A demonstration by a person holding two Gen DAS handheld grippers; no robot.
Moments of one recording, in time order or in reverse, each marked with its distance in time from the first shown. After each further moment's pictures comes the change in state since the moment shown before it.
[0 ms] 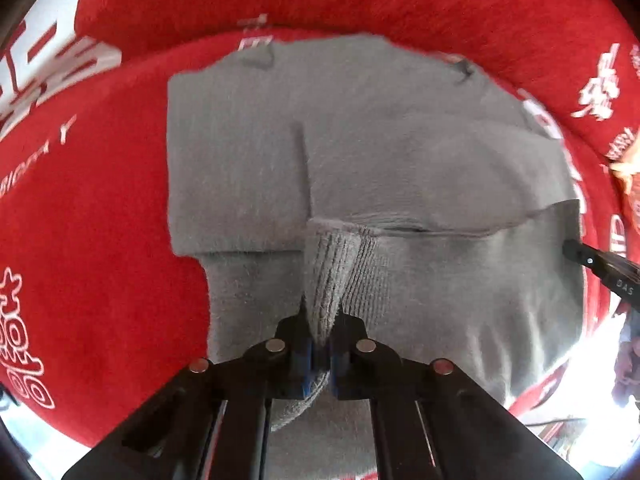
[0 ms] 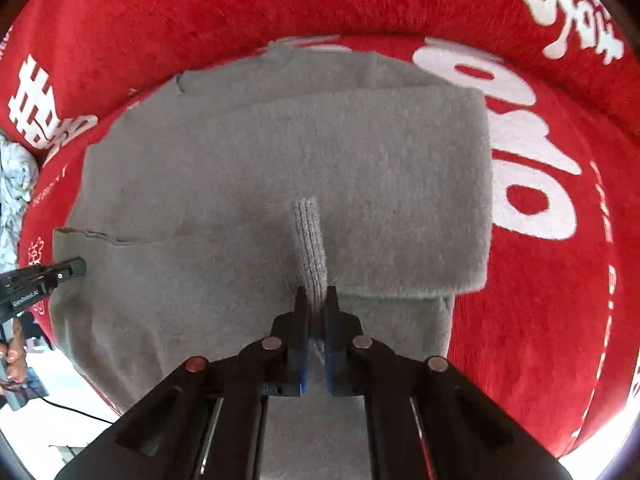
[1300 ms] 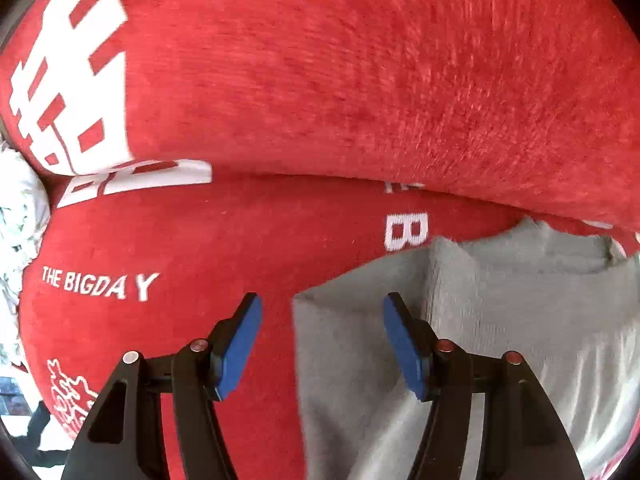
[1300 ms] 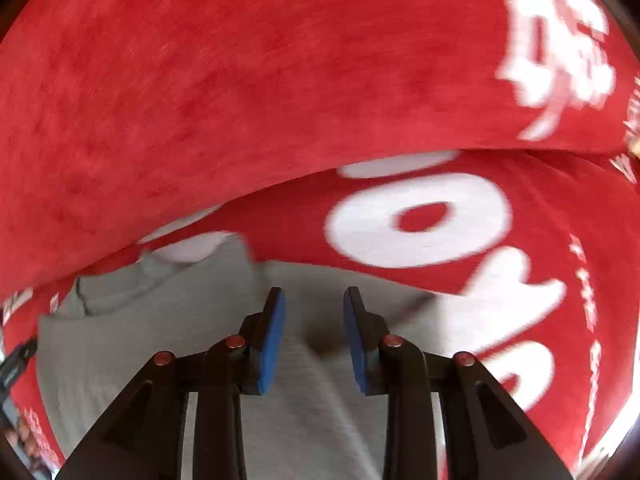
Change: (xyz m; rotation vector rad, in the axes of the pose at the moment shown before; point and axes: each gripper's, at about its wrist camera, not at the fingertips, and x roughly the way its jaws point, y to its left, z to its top) left arm 0.011 0.073 0.144 -0.154 -0.183 0.333; right arm 0.025 -0.078 0.156 0.330 -0.133 -0.138
